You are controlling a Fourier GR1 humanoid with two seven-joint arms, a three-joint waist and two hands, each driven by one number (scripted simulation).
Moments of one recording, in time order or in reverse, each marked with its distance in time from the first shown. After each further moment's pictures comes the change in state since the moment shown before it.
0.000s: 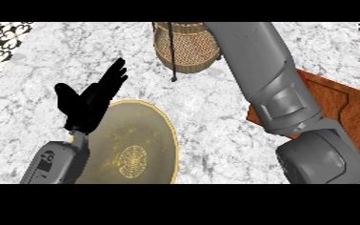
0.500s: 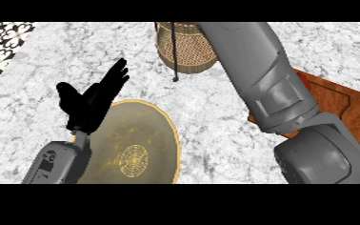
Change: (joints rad) left arm -0.002 -0.012 0.000 -0.002 -0.001 0.002 0.012; right arm -0.082 0.006 -0.002 0.123 -0.123 -0.175 -0.197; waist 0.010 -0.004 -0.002
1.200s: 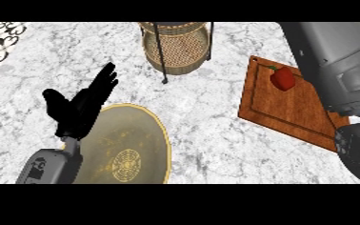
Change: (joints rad) left arm 0.058 0.026 0.033 -0.017 0.004 0.010 -0.017; right arm 0.097 -0.248 -0.102 0.033 -0.073 0.054 0.022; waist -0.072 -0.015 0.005
